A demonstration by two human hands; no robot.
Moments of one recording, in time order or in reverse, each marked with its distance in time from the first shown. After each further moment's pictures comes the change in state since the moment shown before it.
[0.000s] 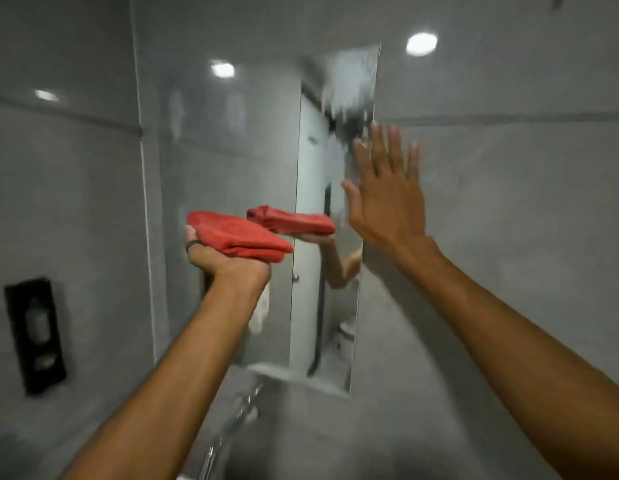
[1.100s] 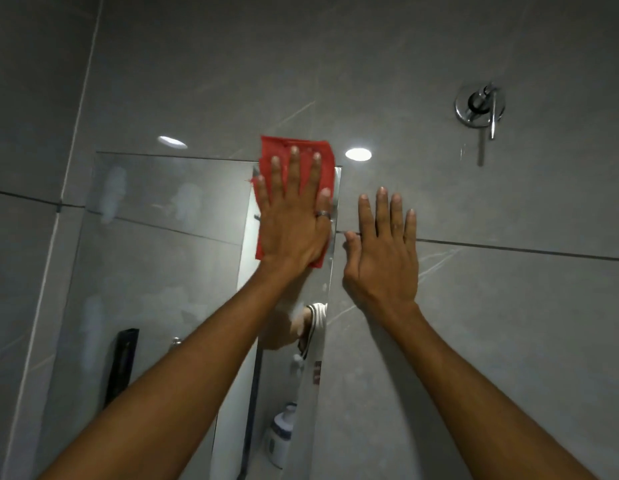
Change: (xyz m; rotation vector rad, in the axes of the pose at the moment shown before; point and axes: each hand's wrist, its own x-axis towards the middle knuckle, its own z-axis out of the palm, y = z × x) left_hand 0.056 -0.096 0.201 1.691 -0.621 1.399; right_hand 0.076 0.061 0.014 -0.105 0.259 0.159
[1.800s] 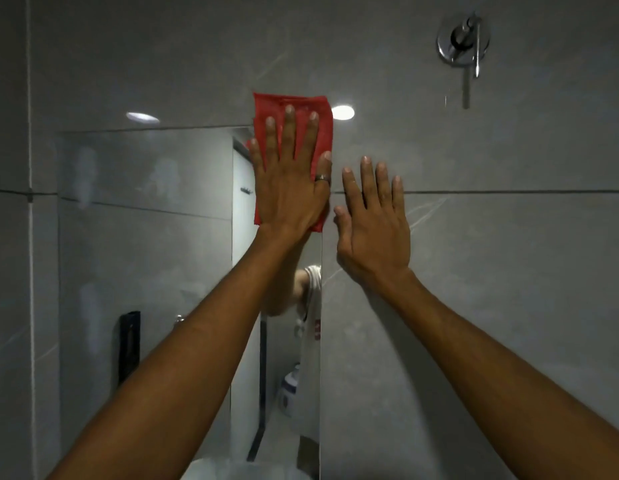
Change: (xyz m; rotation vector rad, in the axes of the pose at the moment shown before) left_hand 0.001 0.015 0.000 0.004 -0.022 0.080; right_hand -0.018 0.002 0.000 -0.023 0.000 -0.050
